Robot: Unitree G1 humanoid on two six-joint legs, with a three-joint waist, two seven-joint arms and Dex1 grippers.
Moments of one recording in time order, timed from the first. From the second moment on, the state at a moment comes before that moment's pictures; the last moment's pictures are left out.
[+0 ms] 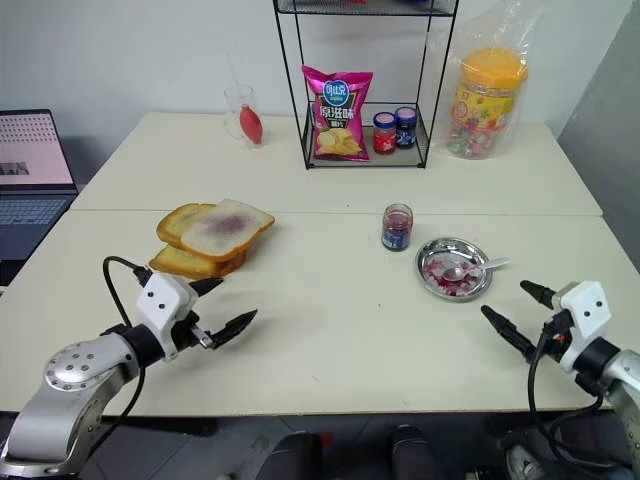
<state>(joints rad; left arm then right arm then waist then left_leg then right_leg) 0.09 0.68 0.20 -0.37 -0.30 0.36 -0.69 0.22 -0.69 -0.42 -0.35 0.47 0.33 0.76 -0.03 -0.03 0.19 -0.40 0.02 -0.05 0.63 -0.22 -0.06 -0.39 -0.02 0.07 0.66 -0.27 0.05</state>
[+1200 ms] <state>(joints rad) -0.10 0.53 0.42 -0.21 -0.43 0.41 -0.44 0.09 -0.74 -0.32 -0.53 0.53 0.44 0.80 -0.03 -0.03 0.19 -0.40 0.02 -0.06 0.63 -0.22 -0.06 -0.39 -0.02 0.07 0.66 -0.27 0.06</state>
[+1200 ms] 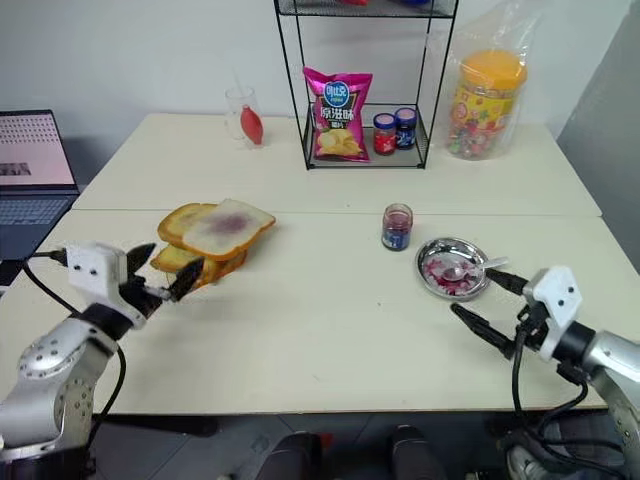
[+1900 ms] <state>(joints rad) -0.32 0.31 0.49 -0.11 -0.65 0.79 -0.13 -0.16 -0.76 -0.15 -0.58 0.57 0.57 0.76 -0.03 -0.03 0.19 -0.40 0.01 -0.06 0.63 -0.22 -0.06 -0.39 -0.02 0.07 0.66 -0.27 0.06</state>
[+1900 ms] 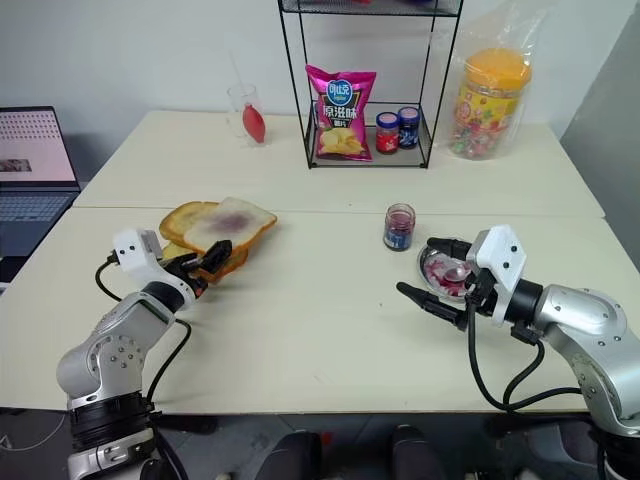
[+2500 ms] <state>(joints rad) -0.40 0.26 0.56 -0.11 -0.79 0.82 0.01 -0.18 -0.76 -0.15 -0.56 0.57 0.56 0.75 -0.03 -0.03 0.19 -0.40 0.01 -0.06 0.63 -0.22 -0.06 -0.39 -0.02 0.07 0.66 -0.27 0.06</state>
